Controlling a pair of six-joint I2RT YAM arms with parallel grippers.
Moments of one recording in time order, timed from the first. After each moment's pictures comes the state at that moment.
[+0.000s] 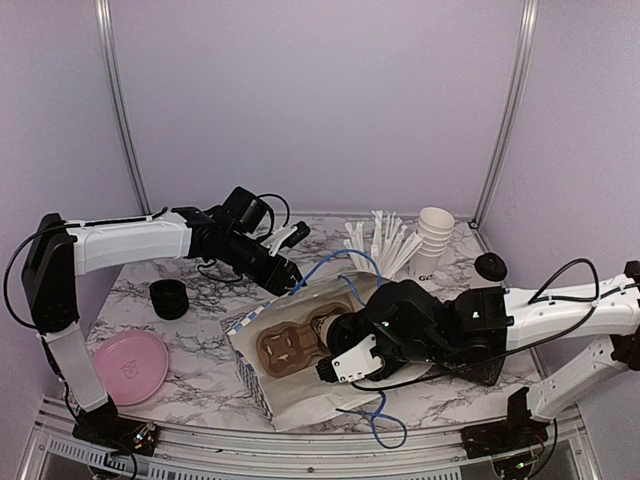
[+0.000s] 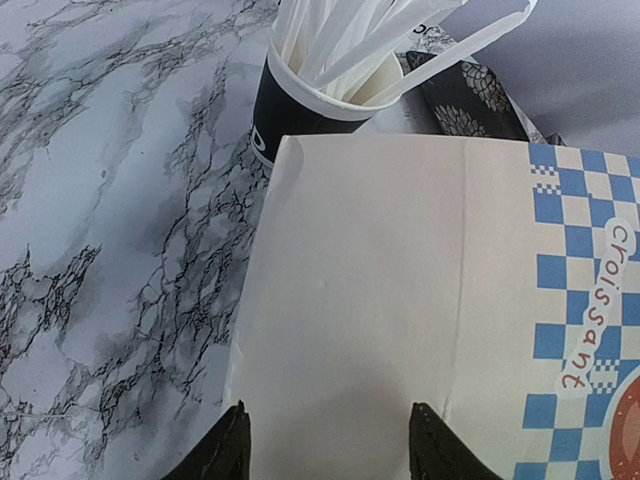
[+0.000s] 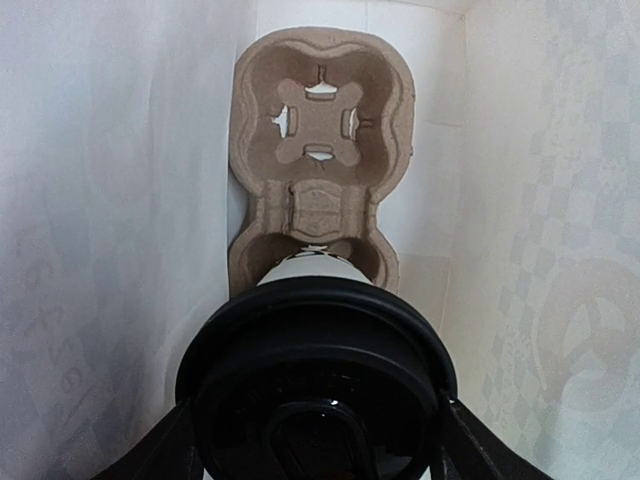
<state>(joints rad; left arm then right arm) -0.73 1.78 1.38 -0.49 0.48 -0.08 1.29 1.32 0.96 -0.46 0.38 -1.03</state>
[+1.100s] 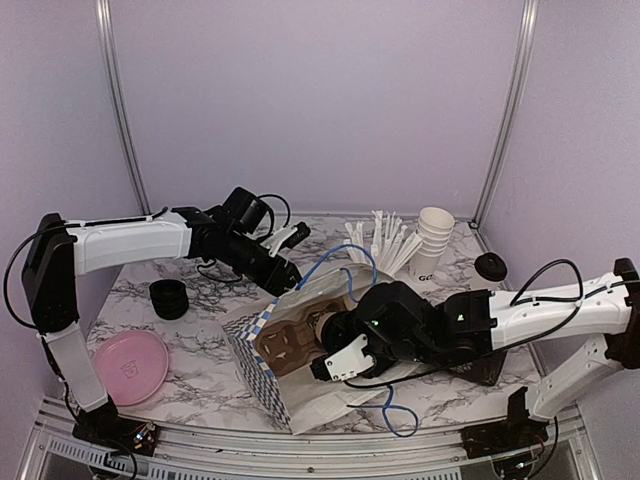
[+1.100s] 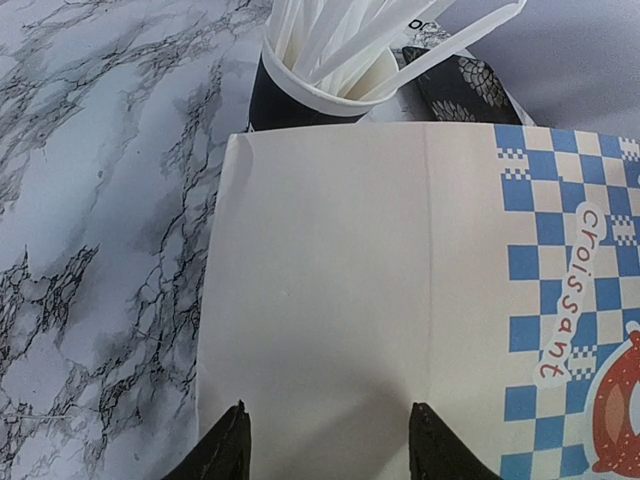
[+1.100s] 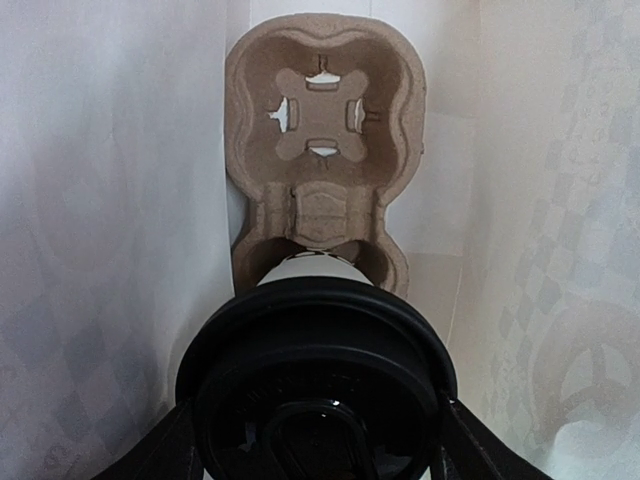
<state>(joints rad) -0.73 1.78 1.38 -0.49 0.49 -0.07 1.26 1.38 0.94 -0.37 0.38 -1.09</state>
